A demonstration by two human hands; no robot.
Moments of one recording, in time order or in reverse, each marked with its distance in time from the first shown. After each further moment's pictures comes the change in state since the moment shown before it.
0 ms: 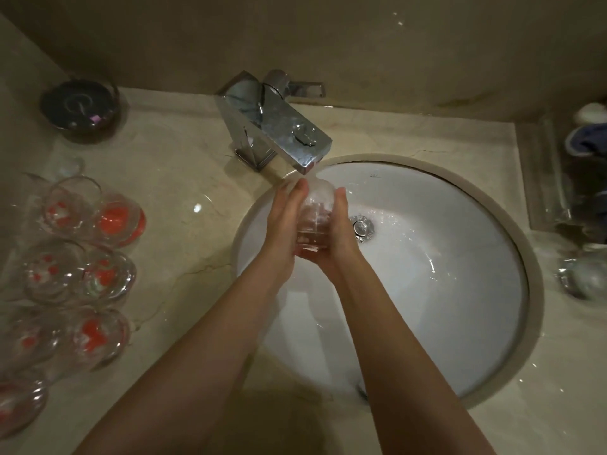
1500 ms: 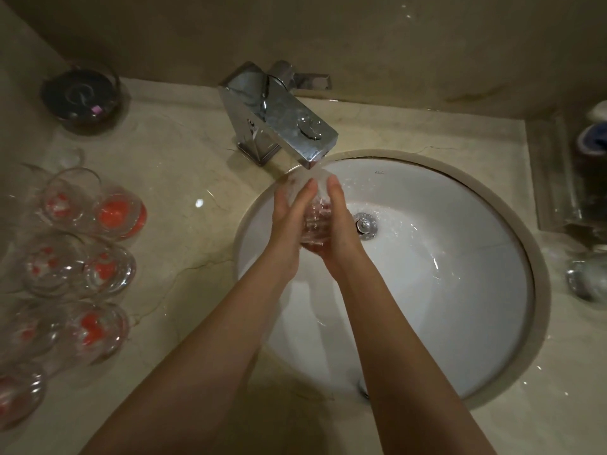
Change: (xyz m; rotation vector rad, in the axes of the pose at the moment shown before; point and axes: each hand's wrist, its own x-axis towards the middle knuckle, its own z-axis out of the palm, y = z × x) left_hand 0.004 -0.008 0.001 -0.037 0.032 -0.011; right_hand 0.012 0.005 -0.004 -0.082 -0.003 -0.107
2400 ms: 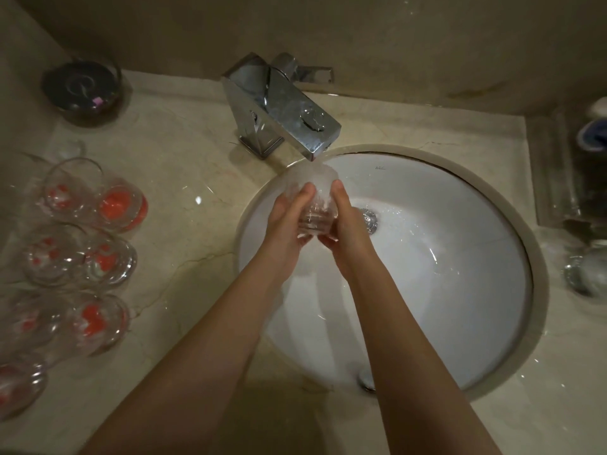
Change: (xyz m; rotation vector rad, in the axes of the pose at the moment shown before) left_hand -0.009 -0.004 -0.015 -0.083 -0.061 -0.098; right_hand -0.009 0.001 -0.010 -0.062 0.057 -0.027
